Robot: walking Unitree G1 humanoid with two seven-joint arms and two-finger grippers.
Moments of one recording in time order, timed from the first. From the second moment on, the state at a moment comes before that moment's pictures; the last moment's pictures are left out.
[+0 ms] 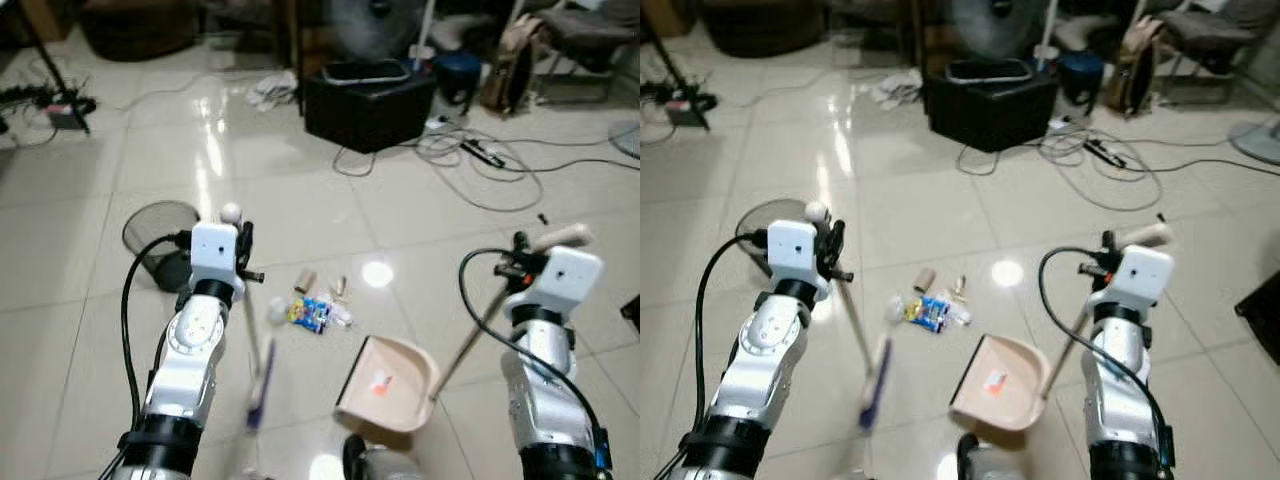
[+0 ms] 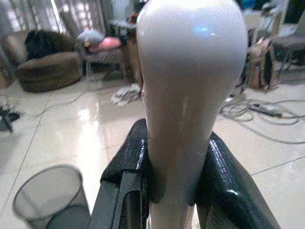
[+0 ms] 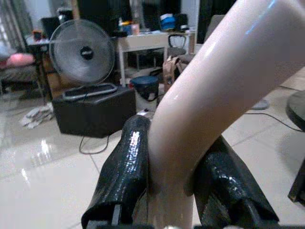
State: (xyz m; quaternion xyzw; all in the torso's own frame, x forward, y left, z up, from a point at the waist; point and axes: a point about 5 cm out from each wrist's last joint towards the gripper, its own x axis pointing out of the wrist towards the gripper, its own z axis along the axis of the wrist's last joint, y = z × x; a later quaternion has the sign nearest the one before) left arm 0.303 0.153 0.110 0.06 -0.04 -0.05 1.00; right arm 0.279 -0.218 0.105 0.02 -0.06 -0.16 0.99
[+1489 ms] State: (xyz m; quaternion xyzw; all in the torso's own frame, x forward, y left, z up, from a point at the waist) left arm 0.313 0.154 0.116 0.08 -0.05 -0.06 0.99; right arm 0.291 -0.204 0.120 -0.01 -0.06 -0.11 0.99
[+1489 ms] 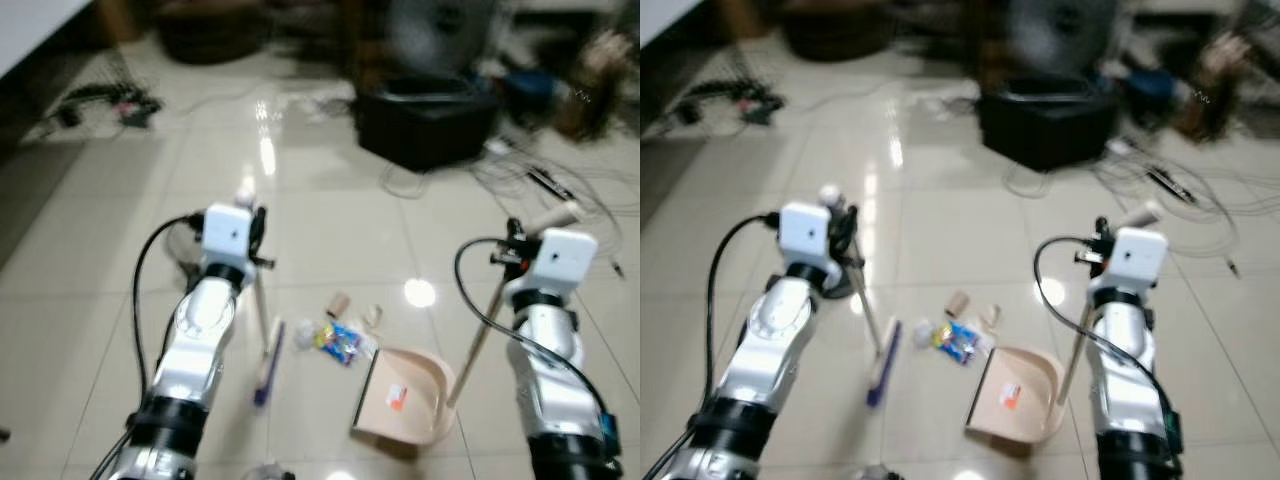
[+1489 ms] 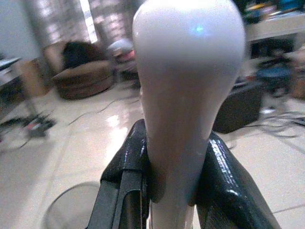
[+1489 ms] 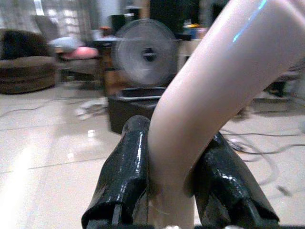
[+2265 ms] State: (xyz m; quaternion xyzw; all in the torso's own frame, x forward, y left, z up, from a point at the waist) left arm 0.311 0.157 0.115 0.09 -0.04 -0.04 0.99; right arm 0.288 -0.210 0.109 0.00 -0.05 -0.10 0.99
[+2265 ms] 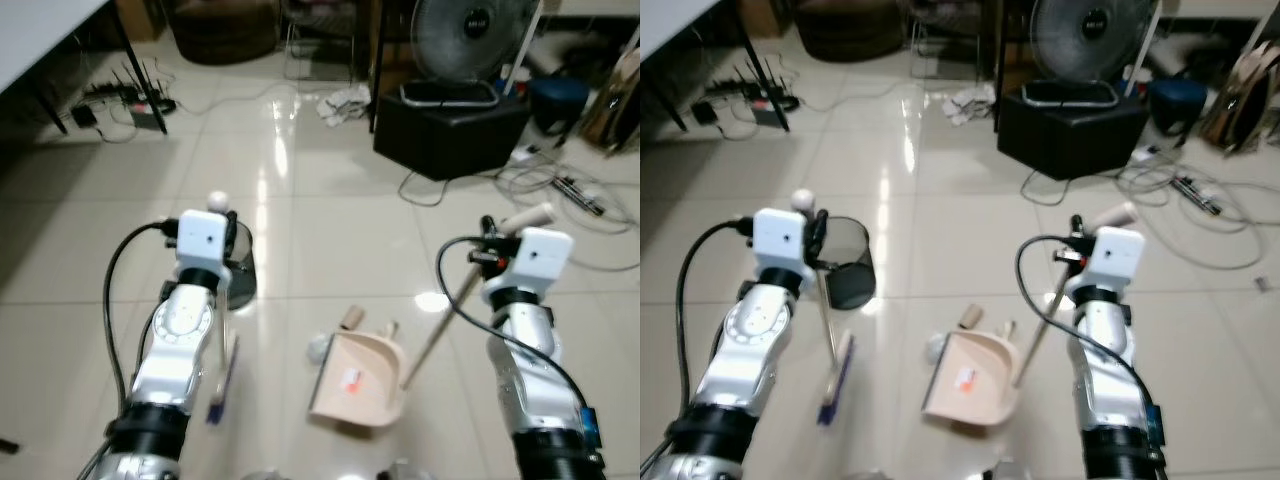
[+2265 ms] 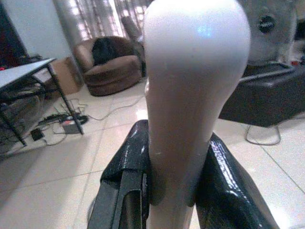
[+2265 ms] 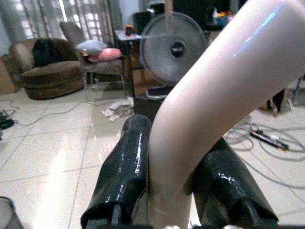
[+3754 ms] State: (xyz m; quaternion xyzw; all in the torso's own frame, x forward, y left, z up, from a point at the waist) left arm 0.309 0.147 0.116 0.09 -0.05 -0.07 0.99; right arm 0.286 -0.226 0.108 -0.02 -0.05 -0.12 0.99
